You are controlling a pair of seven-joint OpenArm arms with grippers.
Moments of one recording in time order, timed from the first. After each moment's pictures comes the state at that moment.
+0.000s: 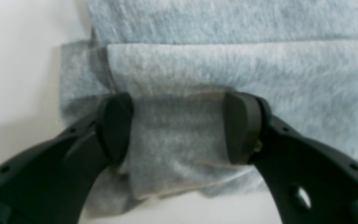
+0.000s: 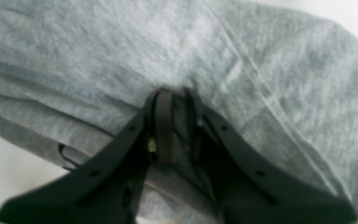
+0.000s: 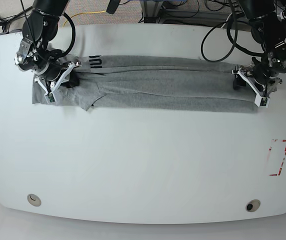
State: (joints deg) left arm 7.3 -11.4 -29.1 91.3 -14.5 -35.6 53.9; right arm -8.3 9.6 27.7 89.2 23.8 42.3 -59.2
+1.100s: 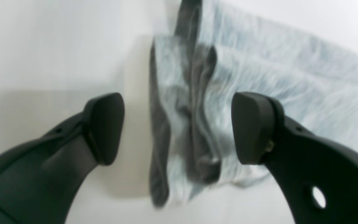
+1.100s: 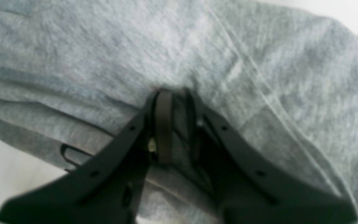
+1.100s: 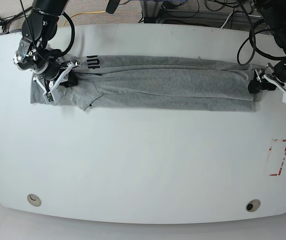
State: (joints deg) left arm 2.6 -19.7 -40.2 73.5 -41.7 -40.2 61.2; right arm -8.6 9.6 28.1 89.5 23.7 41.8 -59.0
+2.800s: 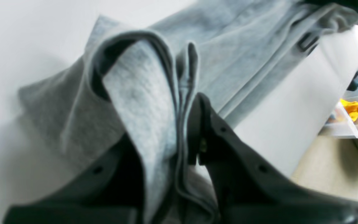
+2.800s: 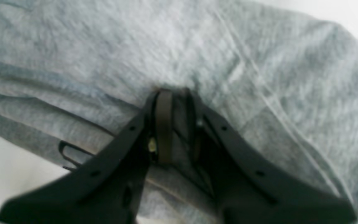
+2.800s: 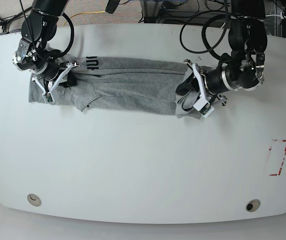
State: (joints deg) left arm 3.8 -11.3 -0.9 104.5 -38.3 -39.8 63.7; right arm -8.3 9.5 28.3 89.5 23.2 41.7 -59.5
